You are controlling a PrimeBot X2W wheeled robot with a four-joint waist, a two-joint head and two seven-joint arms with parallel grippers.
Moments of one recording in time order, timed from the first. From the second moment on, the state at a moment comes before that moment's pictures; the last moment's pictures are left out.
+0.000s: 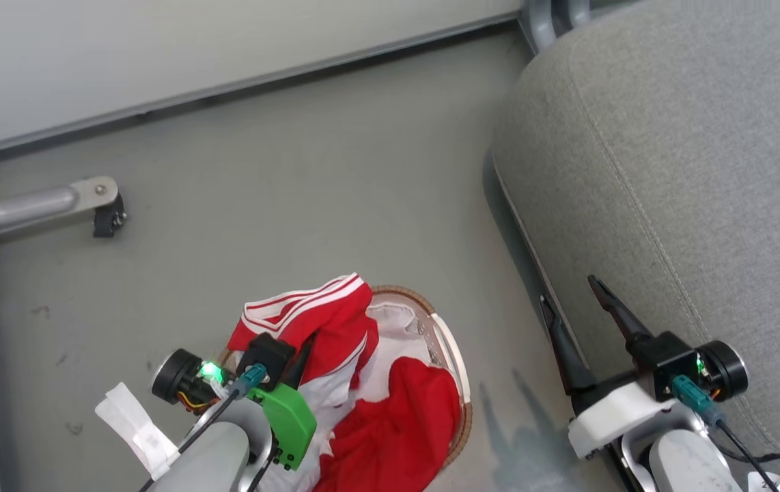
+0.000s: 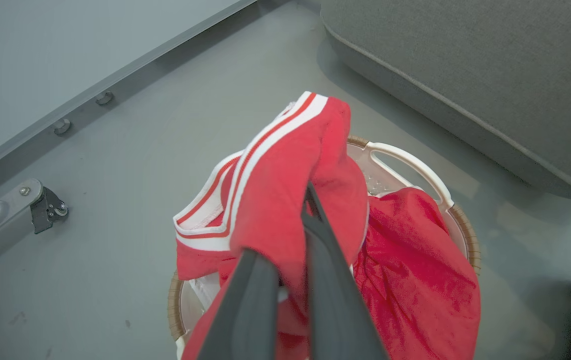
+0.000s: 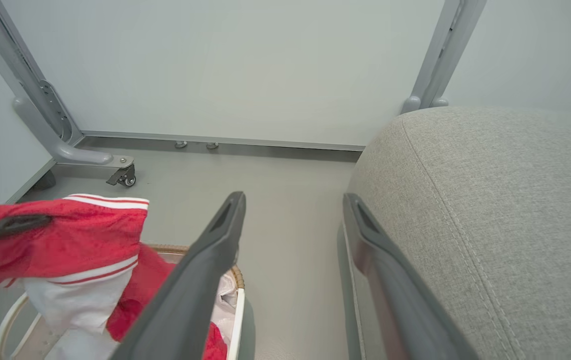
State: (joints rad) left arm -0.46 0.15 -0.65 0.83 -0.24 -0.12 -0.26; right arm -0.15 -0.05 0.14 0.20 0.02 0.13 -0.26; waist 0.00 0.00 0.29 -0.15
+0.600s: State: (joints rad) left arm -0.64 0.33 -0.74 0.44 -0.25 -0.13 -0.20; right arm -0.04 -0.05 0.14 0.20 0.00 0.13 -0.26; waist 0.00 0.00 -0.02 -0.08
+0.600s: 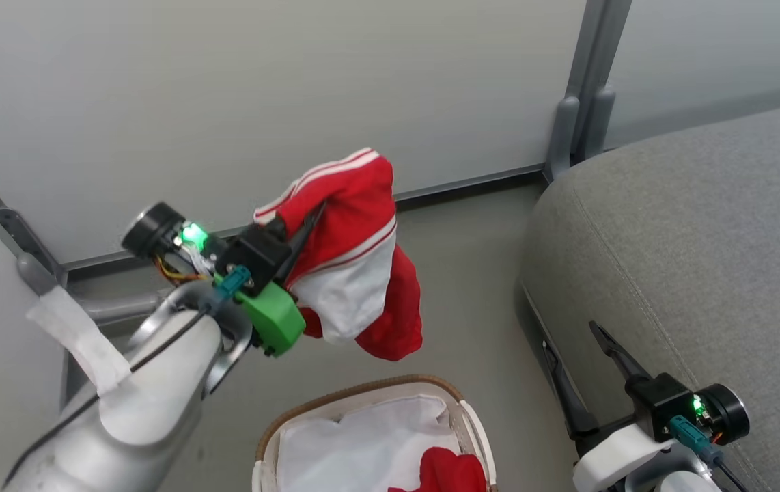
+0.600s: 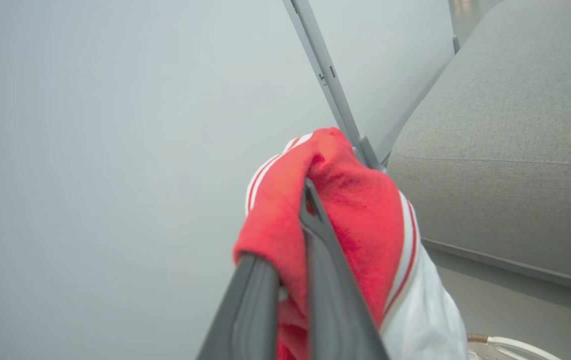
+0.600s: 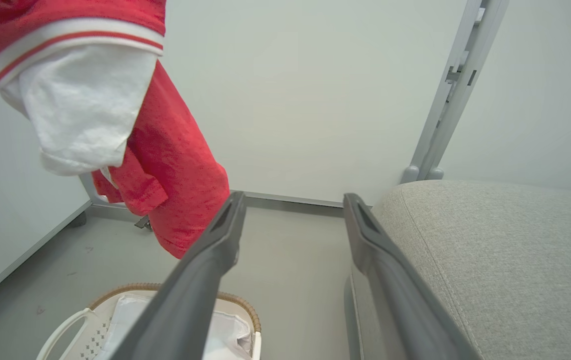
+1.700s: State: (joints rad) left arm -1.02 0.38 -0.96 0.22 -0.35 -0.13 -0.12; right arm -0.43 -0.05 0.34 0.32 -0.04 0.13 -0.26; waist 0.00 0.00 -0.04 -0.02
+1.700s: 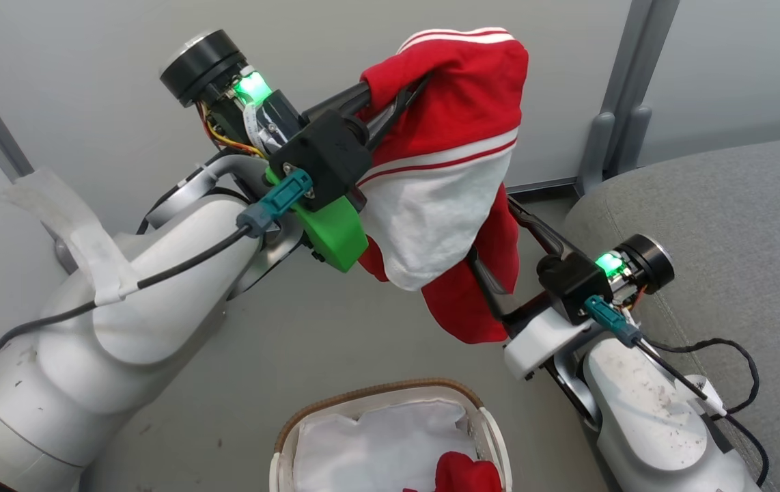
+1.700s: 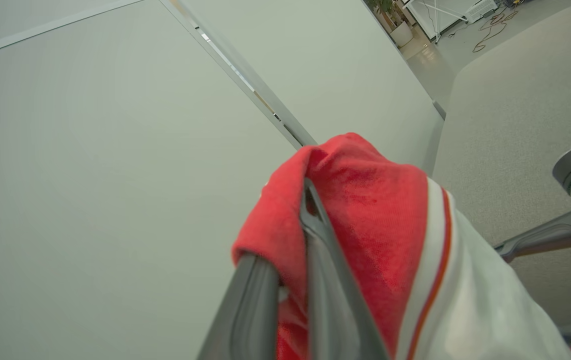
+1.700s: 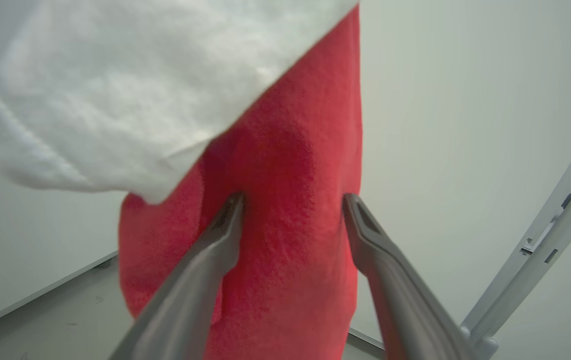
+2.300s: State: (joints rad) left arm -1.01 0.38 -0.98 0.19 -0.38 -0.12 -0.14; right arm -0.57 -0.05 0.38 0.47 -0.08 0.13 -0.26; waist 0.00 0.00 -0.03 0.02
